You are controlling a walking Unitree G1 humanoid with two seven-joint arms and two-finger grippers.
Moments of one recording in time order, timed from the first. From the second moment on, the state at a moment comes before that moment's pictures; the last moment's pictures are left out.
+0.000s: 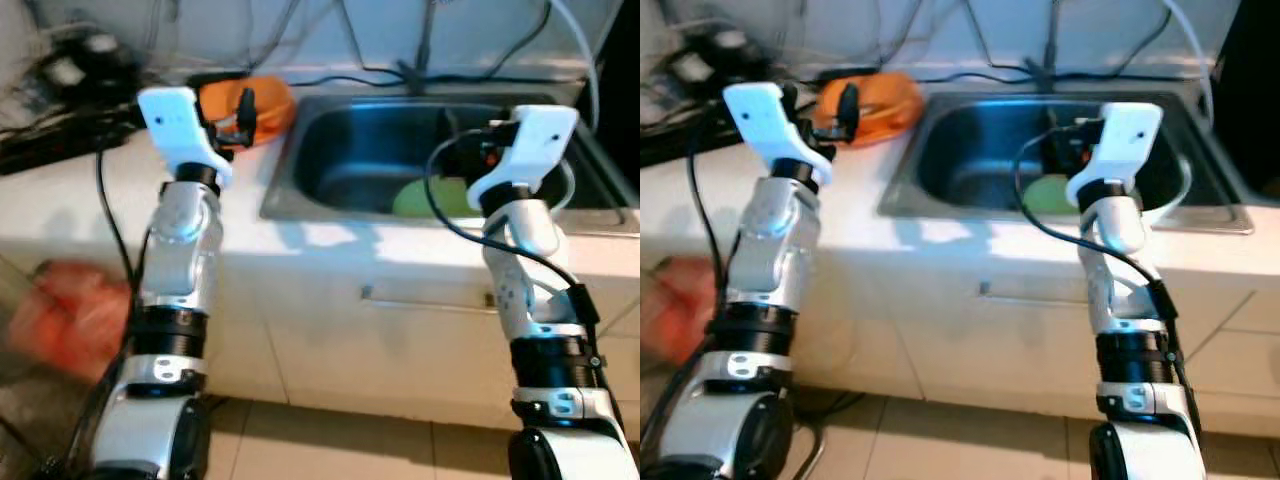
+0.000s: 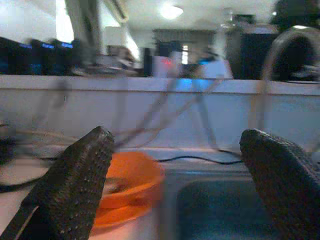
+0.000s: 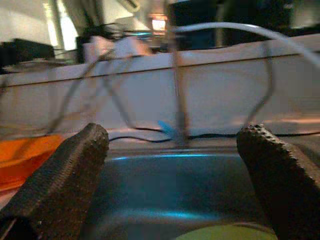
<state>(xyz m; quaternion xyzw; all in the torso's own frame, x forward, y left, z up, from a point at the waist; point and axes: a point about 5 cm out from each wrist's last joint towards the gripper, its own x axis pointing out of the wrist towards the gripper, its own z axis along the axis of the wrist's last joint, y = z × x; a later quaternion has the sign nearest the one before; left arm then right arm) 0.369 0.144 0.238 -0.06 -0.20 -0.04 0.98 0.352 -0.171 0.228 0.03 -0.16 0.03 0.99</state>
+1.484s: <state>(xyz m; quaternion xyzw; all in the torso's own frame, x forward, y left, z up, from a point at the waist) 0.375 0.128 0.243 -0.09 -0.16 -0.08 0.98 0.347 -0.156 0.214 0.05 -0.16 0.01 0.99</state>
